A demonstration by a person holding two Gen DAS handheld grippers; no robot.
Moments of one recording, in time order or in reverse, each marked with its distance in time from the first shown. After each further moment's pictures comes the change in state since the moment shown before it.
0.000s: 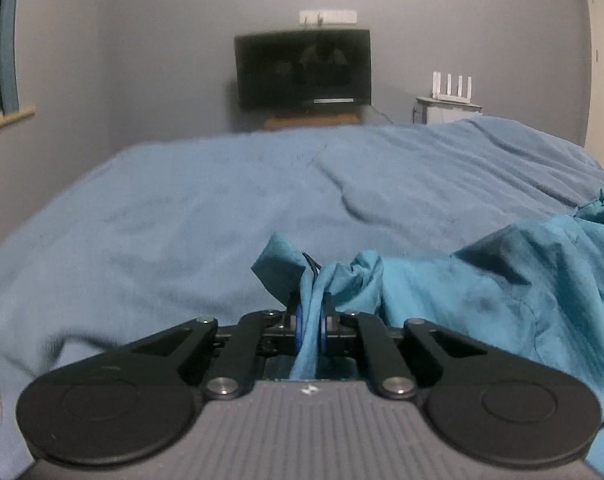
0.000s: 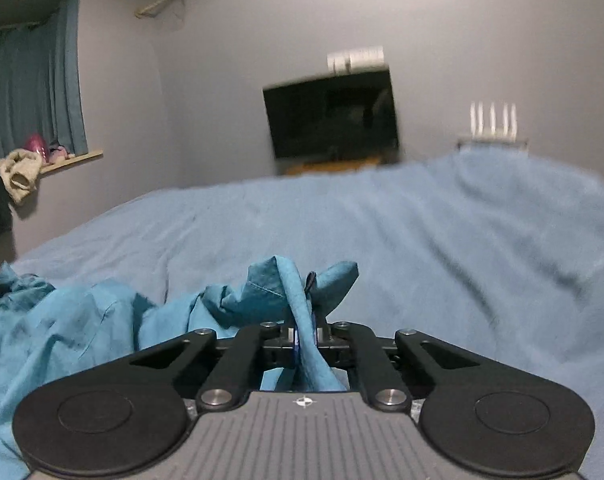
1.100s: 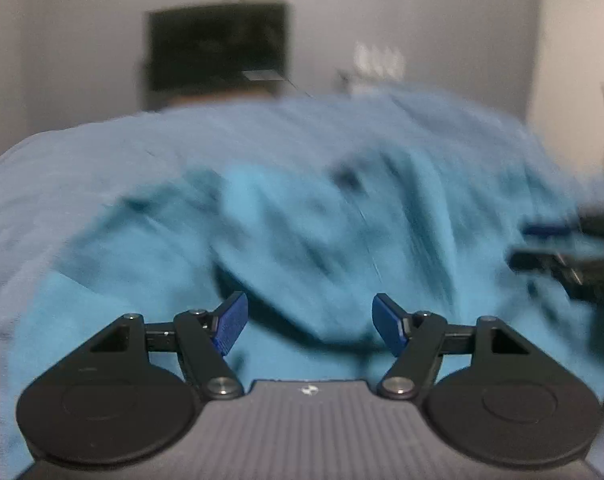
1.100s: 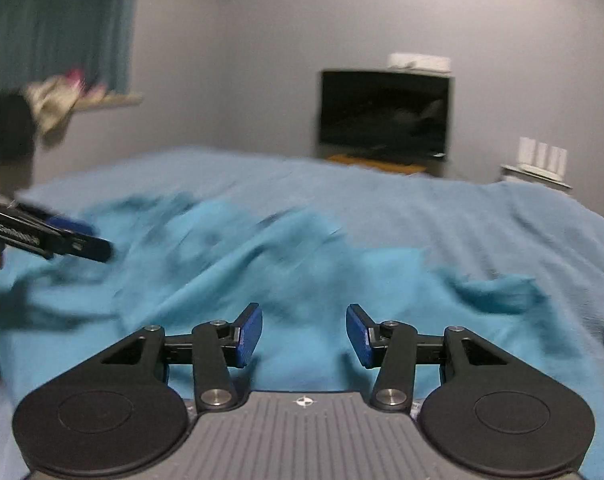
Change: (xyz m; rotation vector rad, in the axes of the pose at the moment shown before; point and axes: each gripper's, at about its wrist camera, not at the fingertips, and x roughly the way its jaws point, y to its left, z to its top) left arm 0.078 -0.158 0.006 0.067 0.118 -0.223; right arm 0.074 0.055 0.004 -0.228 0.102 0.063
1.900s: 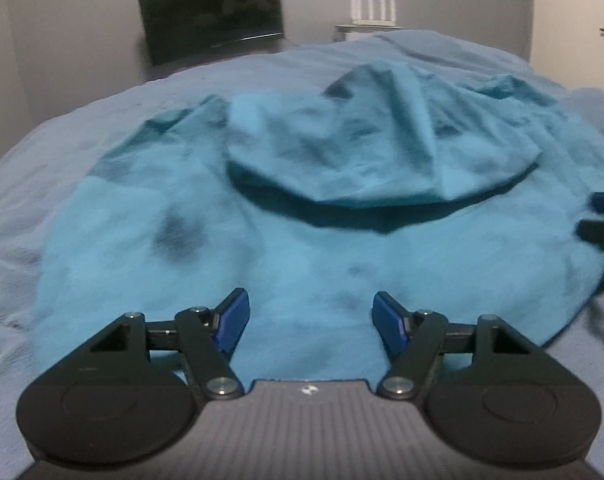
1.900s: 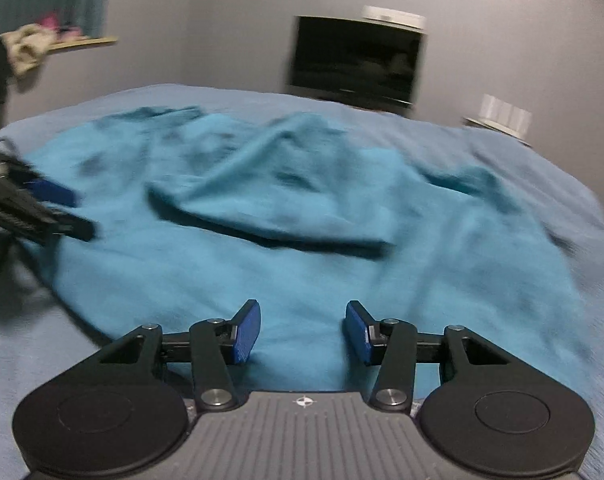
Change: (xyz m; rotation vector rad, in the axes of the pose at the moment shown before) left arm -0.035 -0.001 -0.053 0.046 0.092 0.072; right arm -0.083 0.052 -0.059 0.036 0.147 -0.189
